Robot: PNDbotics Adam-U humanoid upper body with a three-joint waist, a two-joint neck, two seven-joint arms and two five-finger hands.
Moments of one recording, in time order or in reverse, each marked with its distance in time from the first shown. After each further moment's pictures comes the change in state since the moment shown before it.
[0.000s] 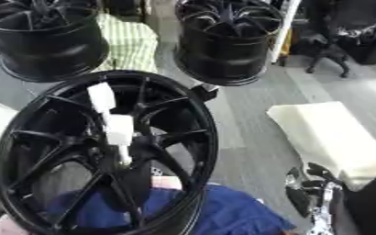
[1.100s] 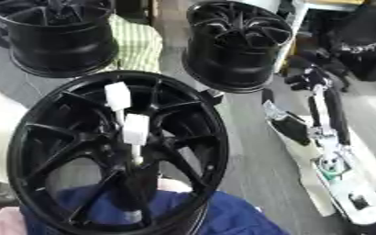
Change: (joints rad) left arm 0.000 0.028 -0.013 0.000 -0.030 0.016 -0.043; right arm -0.342 -0.509 0.335 -0.351 0.245 -0.093 0.285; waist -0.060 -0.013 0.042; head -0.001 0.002
